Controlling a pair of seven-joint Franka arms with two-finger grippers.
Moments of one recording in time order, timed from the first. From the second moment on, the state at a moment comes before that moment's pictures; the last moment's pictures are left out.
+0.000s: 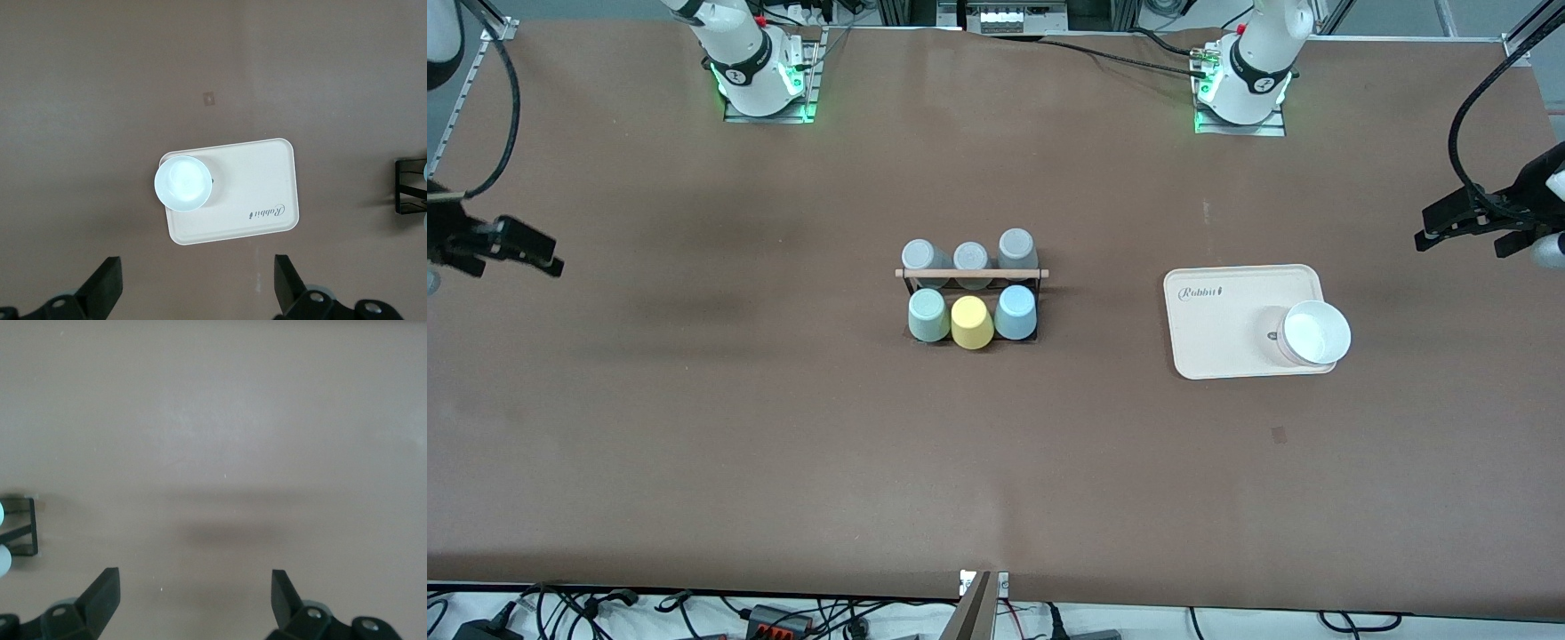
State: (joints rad) left arm 0.08 0.08 -0.04 -1.49 -0.04 1.57 0.09; right arm -0.05 0.08 0.00 -1.58 0.00 1.68 -0.05
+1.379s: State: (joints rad) left arm -0.01 0.04 0.07 -1.54 -0.04 1.57 0.09; right arm -0.05 -0.07 0.01 -1.75 0.00 1.71 -0.05
